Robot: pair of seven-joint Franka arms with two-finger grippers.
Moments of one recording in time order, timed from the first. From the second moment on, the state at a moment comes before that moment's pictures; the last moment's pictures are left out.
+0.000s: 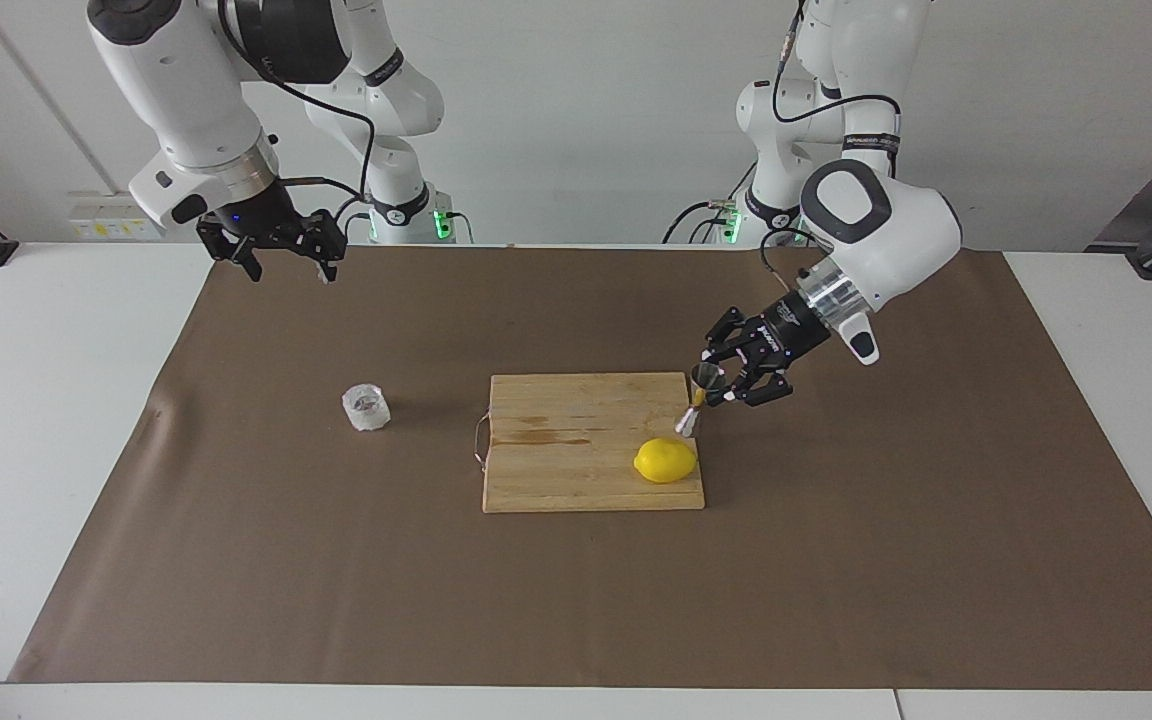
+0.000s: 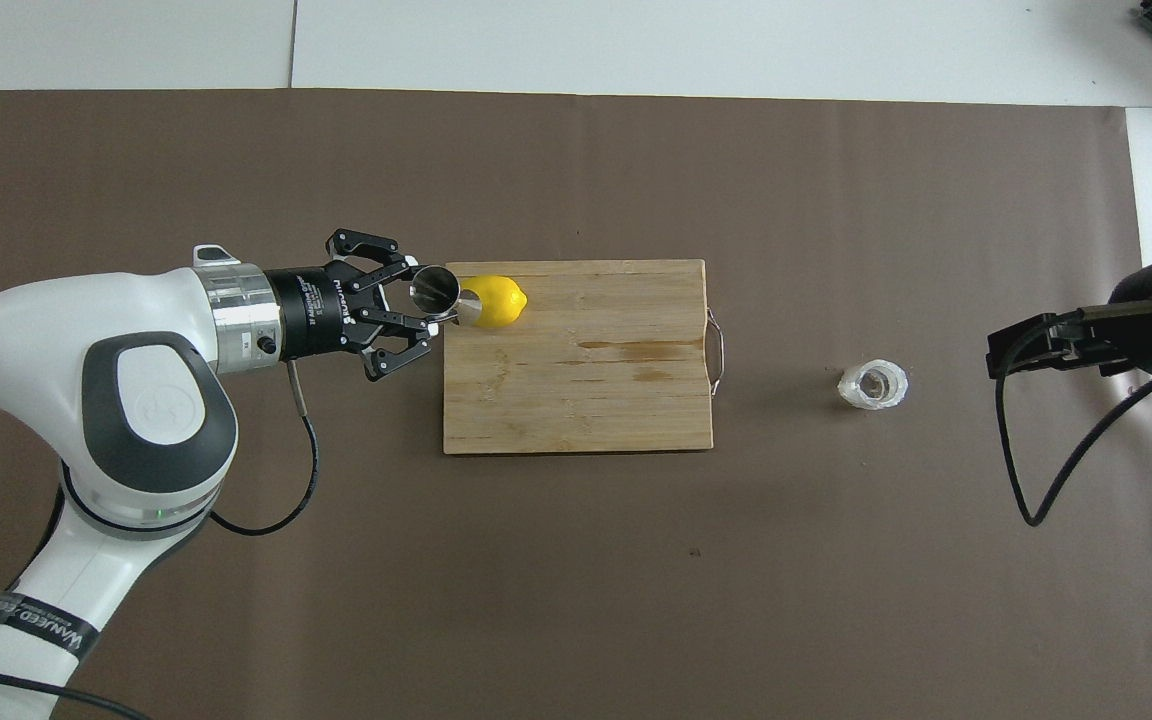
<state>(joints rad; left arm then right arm) -0.23 0.07 -0.13 -2.06 -1.16 2.41 -1.37 -0.03 -0.03 0.07 -1.66 -0.01 1.54 0.03</state>
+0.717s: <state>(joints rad) -0.62 0.18 -0.13 -2.02 -1.21 2.90 -1.63 -0.03 -0.03 0.07 -1.66 -0.01 1.54 0.03</state>
